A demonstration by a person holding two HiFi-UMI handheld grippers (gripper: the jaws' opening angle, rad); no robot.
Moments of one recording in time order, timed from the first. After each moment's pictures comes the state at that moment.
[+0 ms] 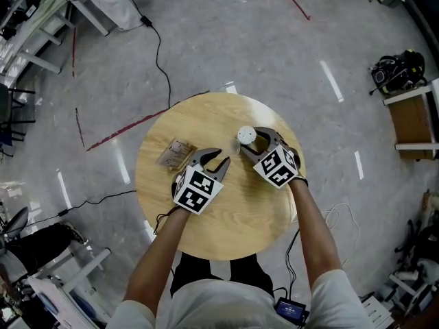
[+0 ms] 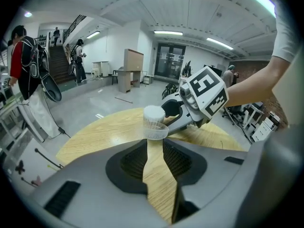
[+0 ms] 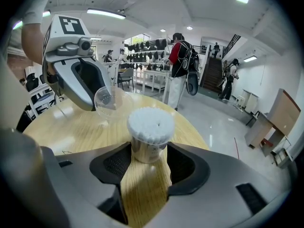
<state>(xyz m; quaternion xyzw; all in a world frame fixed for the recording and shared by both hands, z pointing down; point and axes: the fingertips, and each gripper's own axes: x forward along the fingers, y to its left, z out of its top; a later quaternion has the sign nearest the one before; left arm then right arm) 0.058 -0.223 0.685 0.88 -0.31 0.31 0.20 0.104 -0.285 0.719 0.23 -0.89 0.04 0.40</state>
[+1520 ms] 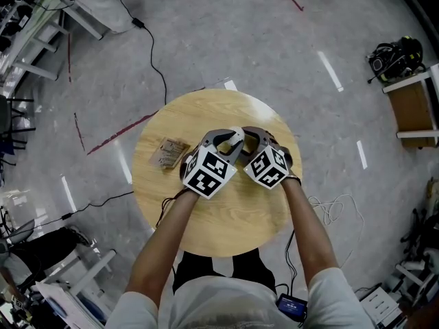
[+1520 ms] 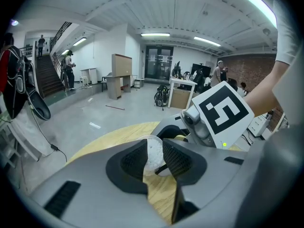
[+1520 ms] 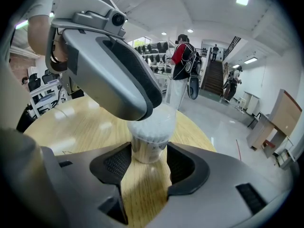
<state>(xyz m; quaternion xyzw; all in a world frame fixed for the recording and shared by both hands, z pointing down) 0.121 -0.261 0.660 0.90 -0.27 0.31 0.15 0.096 -0.269 0.719 0.22 -0.90 0.03 0.39</state>
